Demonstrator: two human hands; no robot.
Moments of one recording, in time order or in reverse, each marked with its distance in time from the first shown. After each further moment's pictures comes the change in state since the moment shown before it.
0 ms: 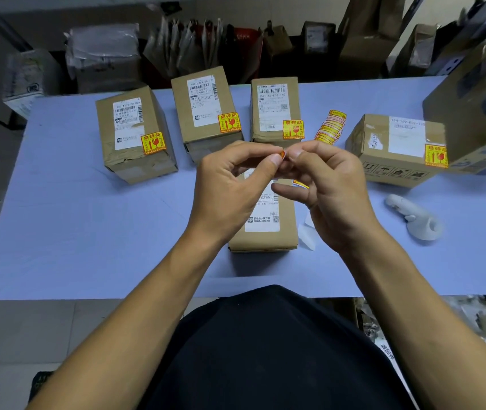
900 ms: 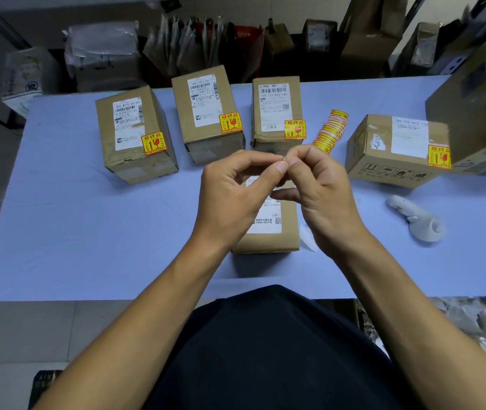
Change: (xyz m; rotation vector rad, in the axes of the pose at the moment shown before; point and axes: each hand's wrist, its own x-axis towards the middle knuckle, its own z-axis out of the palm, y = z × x) left_hand -0.004 -0.004 0.002 -0.051 0.025 -0.075; right_hand 0.006 0.016 0.009 -0.229 0.008 -0.107
